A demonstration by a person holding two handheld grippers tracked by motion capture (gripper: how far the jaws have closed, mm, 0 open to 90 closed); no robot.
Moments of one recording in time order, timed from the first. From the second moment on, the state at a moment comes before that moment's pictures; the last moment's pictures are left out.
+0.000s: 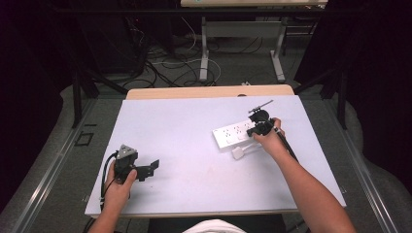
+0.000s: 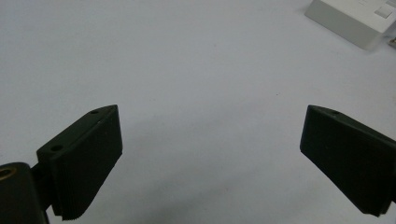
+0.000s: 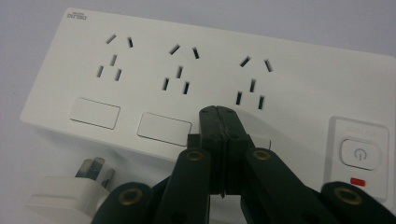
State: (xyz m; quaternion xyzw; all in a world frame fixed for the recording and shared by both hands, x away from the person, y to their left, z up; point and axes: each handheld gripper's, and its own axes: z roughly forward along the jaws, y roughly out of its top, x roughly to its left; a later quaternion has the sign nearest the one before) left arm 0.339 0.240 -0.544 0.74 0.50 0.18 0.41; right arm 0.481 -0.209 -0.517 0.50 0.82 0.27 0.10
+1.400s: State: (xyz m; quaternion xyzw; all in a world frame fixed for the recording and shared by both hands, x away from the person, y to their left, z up) left arm 0.339 0.240 -0.543 0.74 0.50 0.18 0.41; right arm 0.472 -0.181 -0.511 0.45 0.84 0.28 0.09
